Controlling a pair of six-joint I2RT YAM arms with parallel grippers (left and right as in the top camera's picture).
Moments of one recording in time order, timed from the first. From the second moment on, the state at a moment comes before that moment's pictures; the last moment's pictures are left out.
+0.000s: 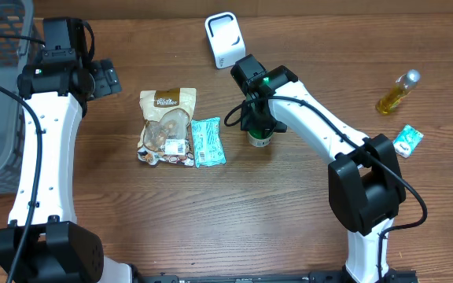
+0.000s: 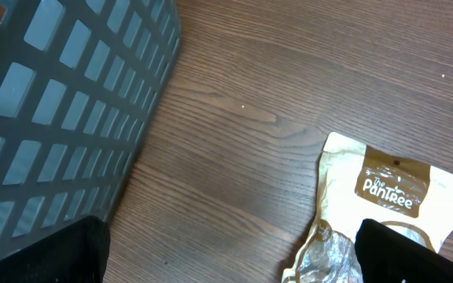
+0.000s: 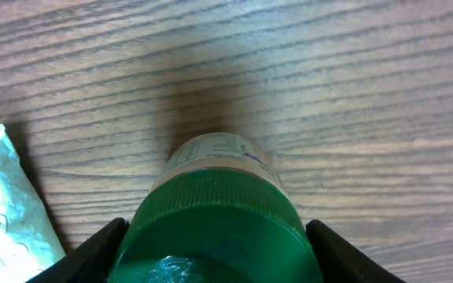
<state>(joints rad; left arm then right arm) 0.08 1.68 1.63 -0.98 -0.26 -0.25 0.52 2.08 1.69 -1.06 0.14 0.58</state>
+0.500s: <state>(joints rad) 0.08 1.68 1.63 -0.98 -0.26 -0.25 0.52 2.08 1.69 -1.02 0.14 0.43</state>
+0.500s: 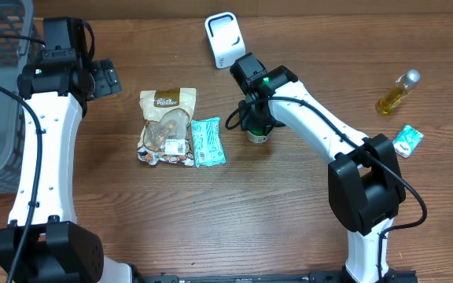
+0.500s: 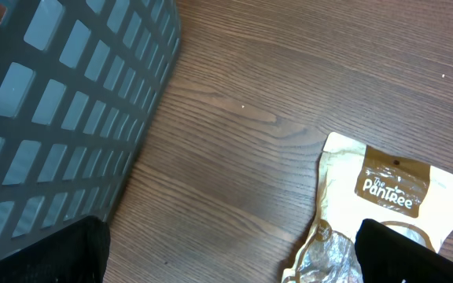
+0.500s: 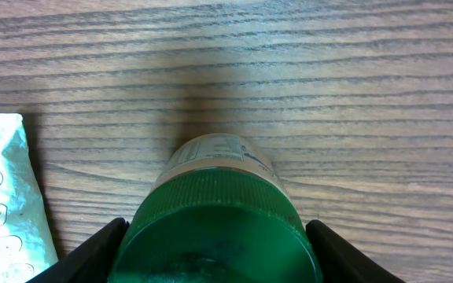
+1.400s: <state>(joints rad) 0.08 1.68 1.63 -0.98 -0.26 -0.25 0.50 2.09 1.87 -1.09 0.11 0.42</state>
